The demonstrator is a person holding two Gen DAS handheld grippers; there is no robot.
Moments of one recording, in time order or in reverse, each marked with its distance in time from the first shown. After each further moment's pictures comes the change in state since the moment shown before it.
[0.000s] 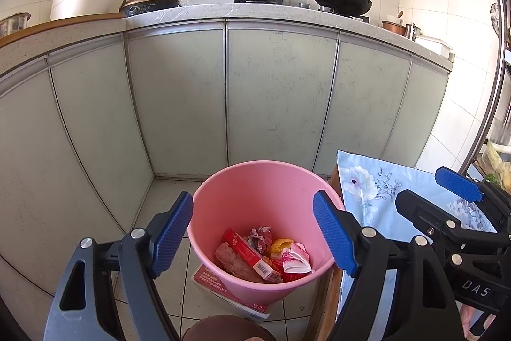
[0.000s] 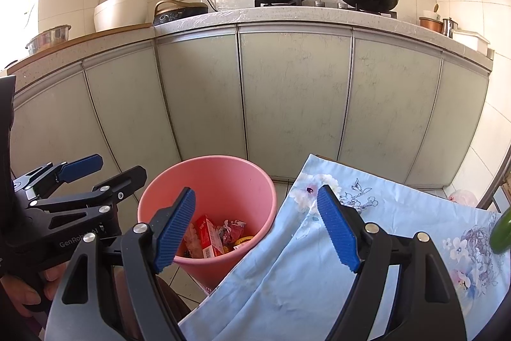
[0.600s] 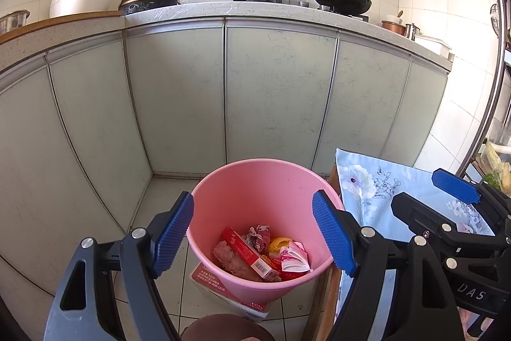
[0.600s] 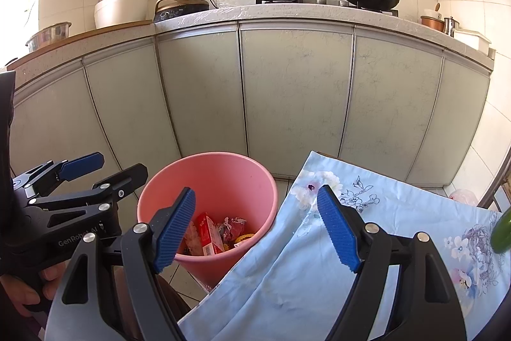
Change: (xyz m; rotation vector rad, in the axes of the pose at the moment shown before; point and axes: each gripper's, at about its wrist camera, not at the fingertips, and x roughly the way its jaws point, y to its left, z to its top) left arm 0.002 -0.001 -0.001 -0.001 0.004 -0.007; right arm 0.003 0.001 -0.003 -0.005 0.009 0.003
